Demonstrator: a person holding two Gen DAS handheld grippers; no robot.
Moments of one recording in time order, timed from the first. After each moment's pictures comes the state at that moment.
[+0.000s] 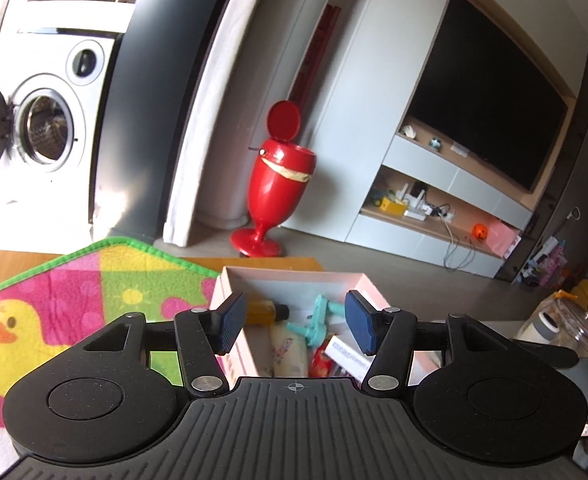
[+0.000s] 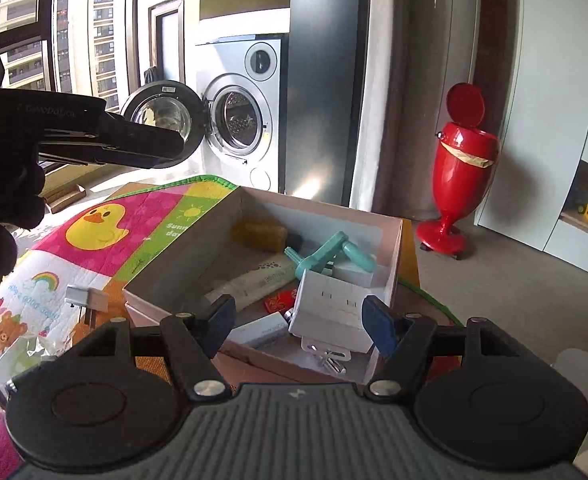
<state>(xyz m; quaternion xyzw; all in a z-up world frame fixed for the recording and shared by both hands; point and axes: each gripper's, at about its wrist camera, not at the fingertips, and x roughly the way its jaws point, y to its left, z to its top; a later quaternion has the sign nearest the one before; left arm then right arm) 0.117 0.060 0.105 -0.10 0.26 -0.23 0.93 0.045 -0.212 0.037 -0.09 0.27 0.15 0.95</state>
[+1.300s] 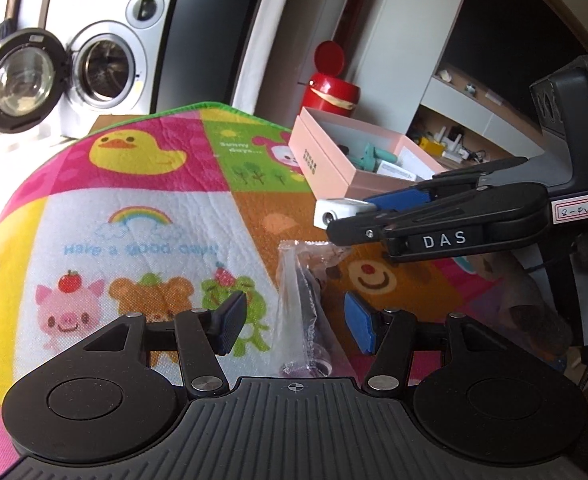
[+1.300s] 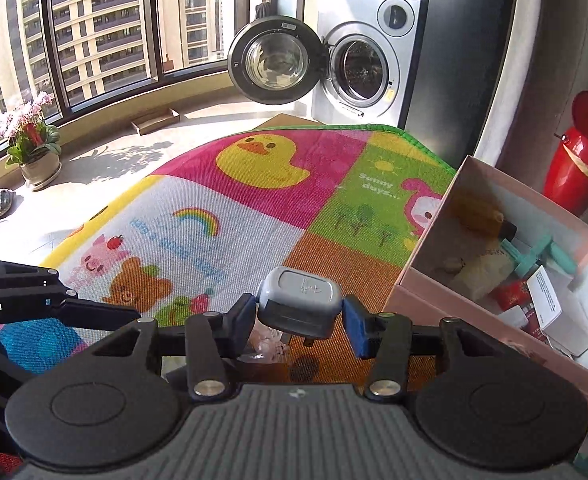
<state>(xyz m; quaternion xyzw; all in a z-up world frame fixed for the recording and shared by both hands) -0.043 0.128 0.031 -0.08 0.33 -0.19 0.92 0.018 -0.069 0.021 -0.15 0.35 0.27 0.89</state>
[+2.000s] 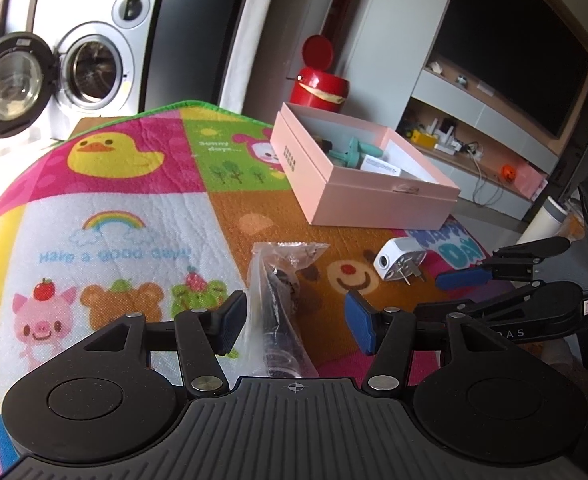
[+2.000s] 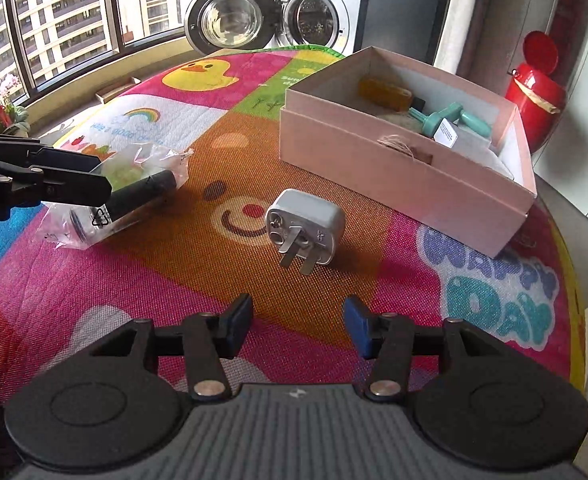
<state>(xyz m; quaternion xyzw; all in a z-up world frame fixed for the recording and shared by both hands) -0.037 0.108 0.031 -0.07 0.34 -0.19 0.92 -0.023 -0.154 -0.015 -0.15 0.39 0.21 0.89</state>
